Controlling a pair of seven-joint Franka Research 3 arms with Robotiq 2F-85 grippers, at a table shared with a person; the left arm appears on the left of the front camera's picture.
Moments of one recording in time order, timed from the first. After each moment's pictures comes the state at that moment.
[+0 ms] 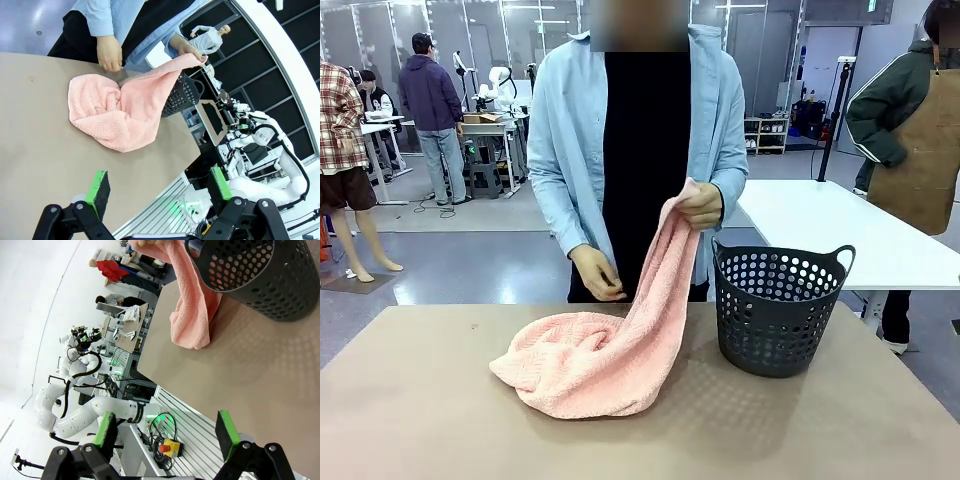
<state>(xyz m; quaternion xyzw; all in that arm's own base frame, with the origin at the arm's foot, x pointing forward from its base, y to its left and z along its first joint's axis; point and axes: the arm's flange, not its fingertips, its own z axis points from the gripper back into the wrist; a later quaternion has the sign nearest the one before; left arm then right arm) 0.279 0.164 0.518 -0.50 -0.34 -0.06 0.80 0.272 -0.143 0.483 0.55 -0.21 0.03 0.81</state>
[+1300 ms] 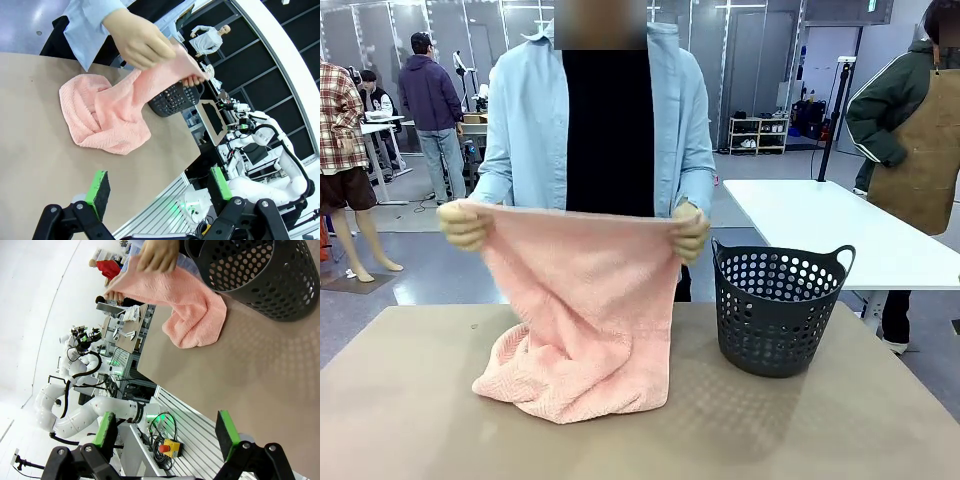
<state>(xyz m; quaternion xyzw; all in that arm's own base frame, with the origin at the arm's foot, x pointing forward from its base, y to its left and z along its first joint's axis) 0.279 0.164 0.518 -0.50 -0.34 -0.06 0.80 0.272 -0.143 0.483 0.55 -0.21 0.03 0.81</state>
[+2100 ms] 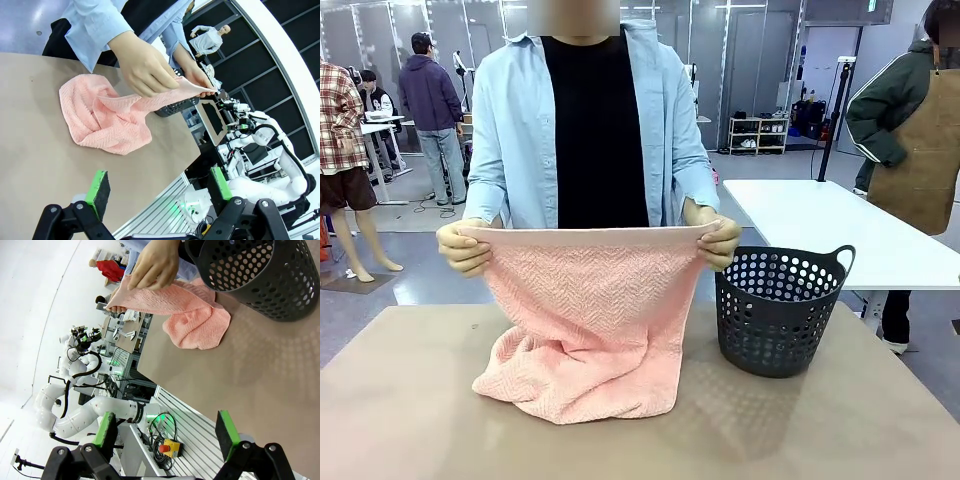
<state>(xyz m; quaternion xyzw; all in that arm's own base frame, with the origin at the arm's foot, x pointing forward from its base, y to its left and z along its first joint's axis) 0.279 0.164 0.518 -0.50 -0.34 -0.06 0.80 0.272 -0.143 0.483 0.55 -0.21 0.03 0.81</state>
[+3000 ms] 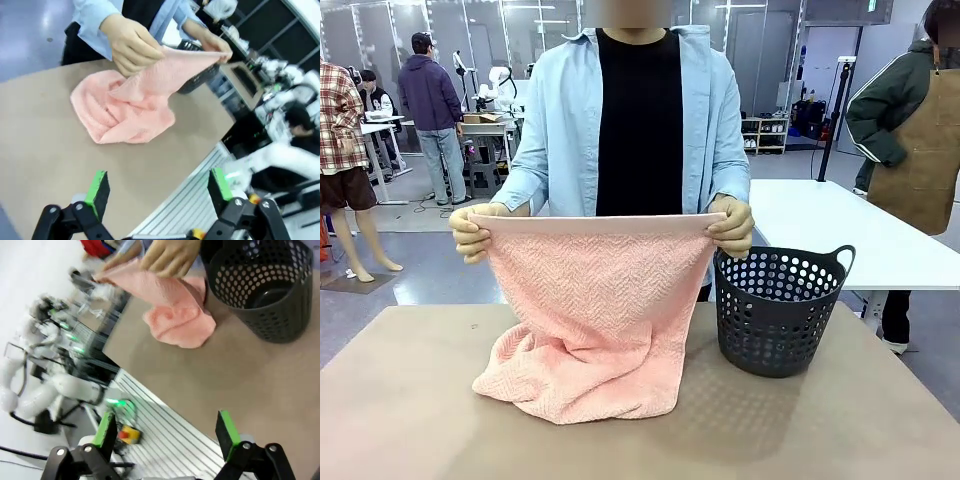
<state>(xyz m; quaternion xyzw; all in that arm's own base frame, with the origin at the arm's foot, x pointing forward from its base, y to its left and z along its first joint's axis) 0.275 0.125 0.595 -0.36 -0.35 -0.20 0.84 0.268 -0.114 0.566 0.42 -0.25 0.16 0.86</state>
